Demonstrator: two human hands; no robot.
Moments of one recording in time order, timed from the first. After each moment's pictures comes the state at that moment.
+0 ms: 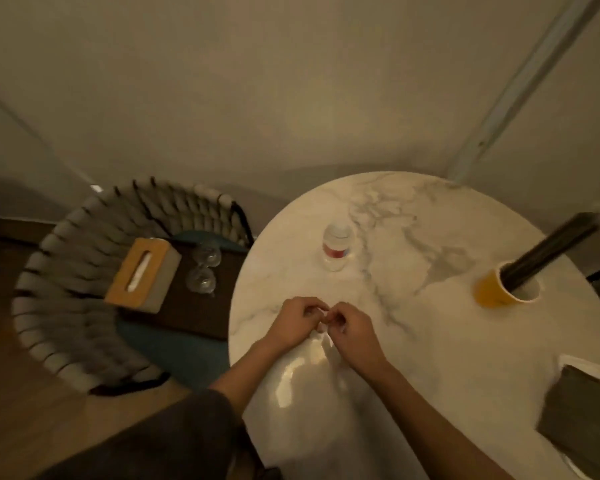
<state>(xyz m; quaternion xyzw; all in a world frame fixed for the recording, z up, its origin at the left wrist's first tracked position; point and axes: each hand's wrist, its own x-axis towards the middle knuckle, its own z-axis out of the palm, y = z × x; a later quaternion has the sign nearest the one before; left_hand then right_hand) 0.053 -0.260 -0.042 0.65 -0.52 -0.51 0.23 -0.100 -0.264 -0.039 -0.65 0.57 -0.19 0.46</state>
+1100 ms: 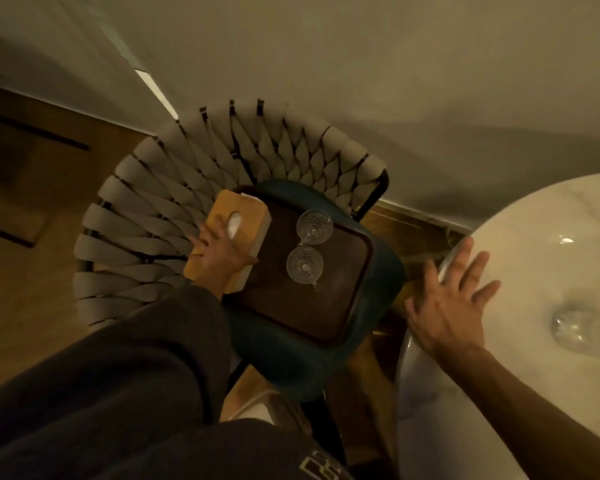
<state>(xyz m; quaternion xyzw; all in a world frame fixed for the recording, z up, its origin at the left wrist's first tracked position) 0.526 -0.316 -0.252 0.90 -0.26 -0.35 -0.06 0.154 -0.377 -0.126 -0.77 0.59 0.22 0.08</state>
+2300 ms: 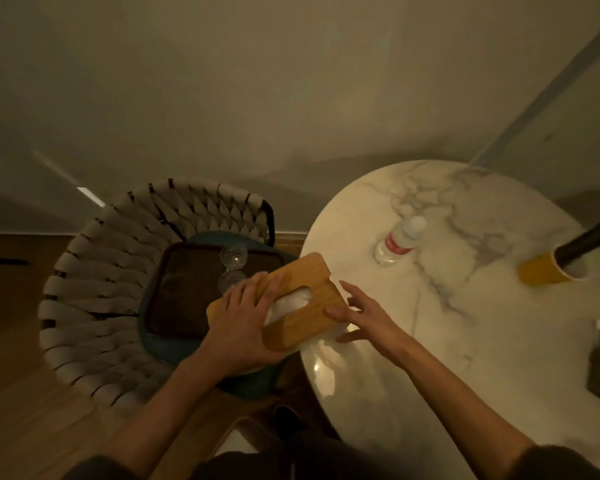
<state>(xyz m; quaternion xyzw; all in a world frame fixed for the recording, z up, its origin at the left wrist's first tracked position) 0.294 -0.206 0.014 0.62 -0.75 -0.23 0.03 0.040 -0.260 0.005 -0.42 0.57 -0.15 0.69</state>
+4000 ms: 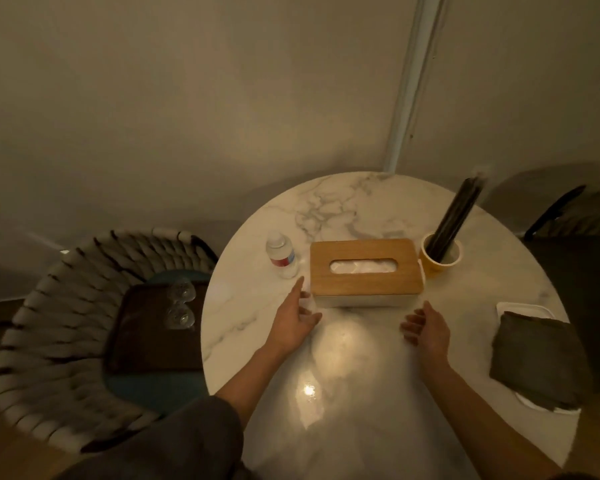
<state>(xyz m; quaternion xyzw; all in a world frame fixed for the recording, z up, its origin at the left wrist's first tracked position) -0.020 -0.272 -0.028 0.65 -0.56 -0.46 0.25 -0.272 -0.259 -0.050 -0.13 0.73 -0.45 0.50</state>
